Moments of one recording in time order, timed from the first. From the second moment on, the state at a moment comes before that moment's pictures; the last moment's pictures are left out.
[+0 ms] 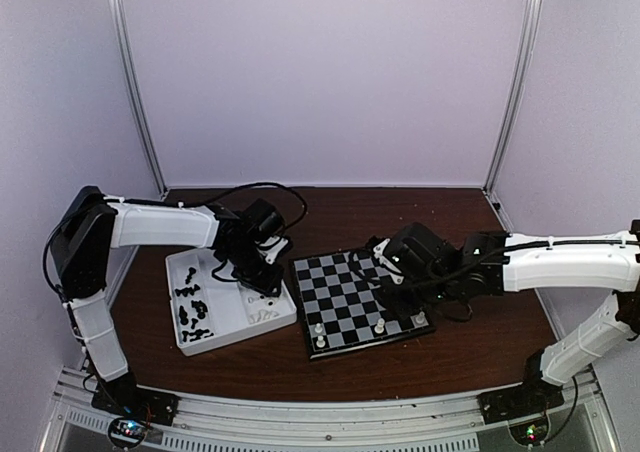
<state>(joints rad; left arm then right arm) -0.75 1.85 1.26 -0.65 0.08 -0.23 1.06 1.39 1.01 -0.60 0.32 0.32</state>
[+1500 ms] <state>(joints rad) -0.99 1.75 1.38 -0.67 0.32 -0.09 1.01 1.35 0.97 -0.56 0.38 0.37</state>
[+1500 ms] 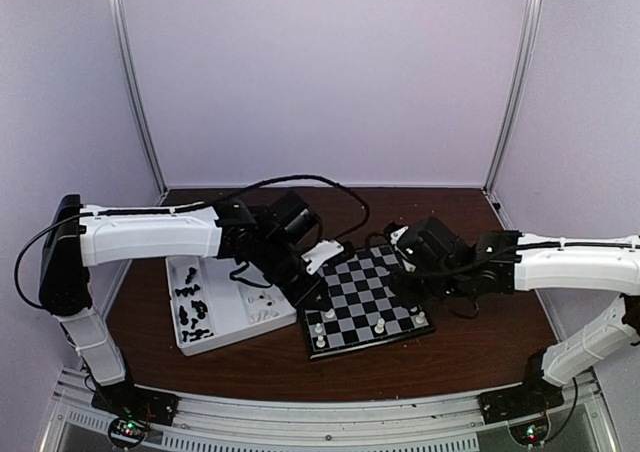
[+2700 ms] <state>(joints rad) -1.09 1.95 1.41 -0.64 0.22 -0.05 0.98 1.10 0.83 -0.53 0.59 0.48</state>
